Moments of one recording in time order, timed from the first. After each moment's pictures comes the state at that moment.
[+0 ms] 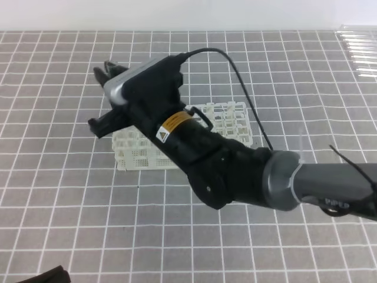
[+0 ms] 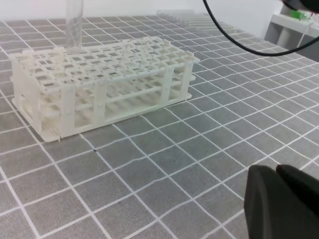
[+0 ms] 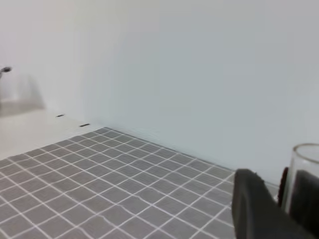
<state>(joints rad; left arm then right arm) -0.84 0.07 0.01 0.37 0.19 -0.51 0.91 1.98 -1.32 0.13 -0.70 -0.11</state>
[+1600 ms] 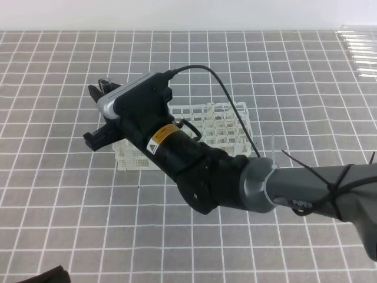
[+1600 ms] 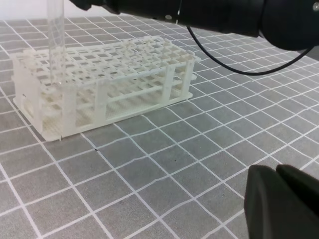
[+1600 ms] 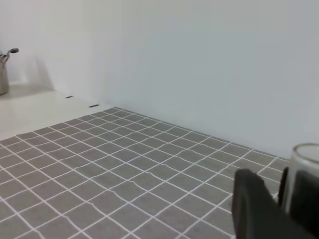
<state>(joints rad) -0.84 0.07 0.01 0.37 0.18 -0.51 0.89 2.09 -1.39 0.11 -0.73 -0.06</state>
